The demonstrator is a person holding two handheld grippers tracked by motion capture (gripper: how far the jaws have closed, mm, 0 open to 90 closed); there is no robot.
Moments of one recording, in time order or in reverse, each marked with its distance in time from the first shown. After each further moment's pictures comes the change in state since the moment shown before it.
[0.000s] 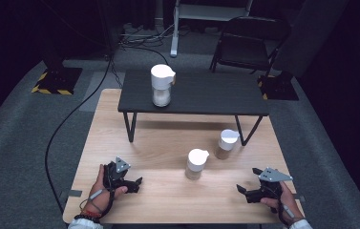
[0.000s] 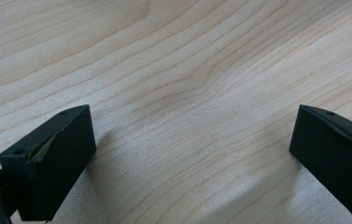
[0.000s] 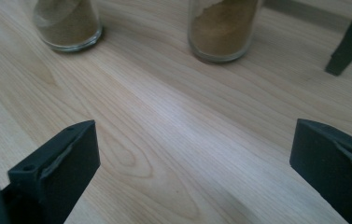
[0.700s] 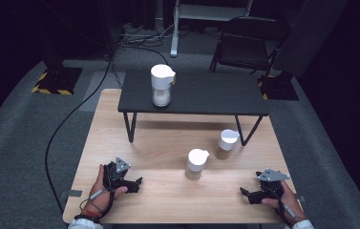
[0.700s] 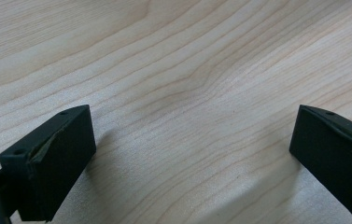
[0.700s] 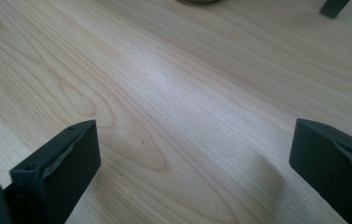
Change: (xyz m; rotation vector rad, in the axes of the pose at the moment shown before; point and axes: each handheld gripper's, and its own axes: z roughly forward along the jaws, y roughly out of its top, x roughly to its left) left arm 0.000 0.000 0.000 0.000 0.001 -0.002; right arm -0.006 0.003 0.005 0.133 -0.050 -0.006
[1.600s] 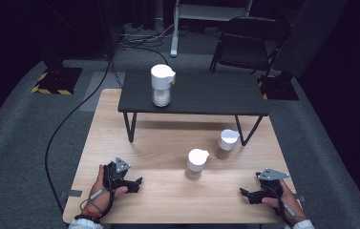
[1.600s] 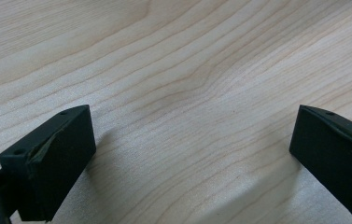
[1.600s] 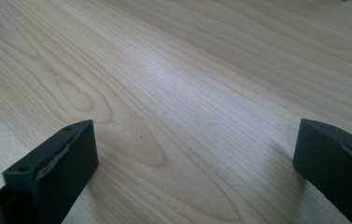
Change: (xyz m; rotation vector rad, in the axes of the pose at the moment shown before) left arm -0.001 0.000 0.000 0.000 0.003 -0.005; right arm -0.009 0.000 0.006 0.027 0.034 0.039
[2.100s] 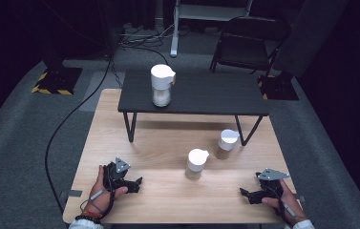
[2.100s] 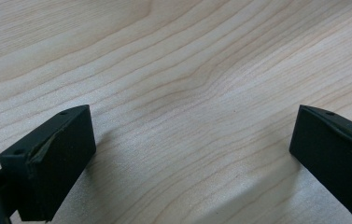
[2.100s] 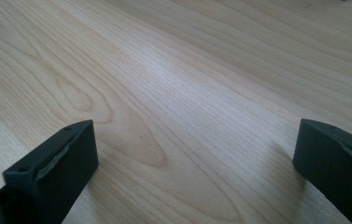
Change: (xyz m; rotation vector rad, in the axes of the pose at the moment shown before) left arm -0.002 0.000 0.000 0.001 0.008 -0.009; right arm 0.000 0.000 0.000 0.000 0.000 0.000
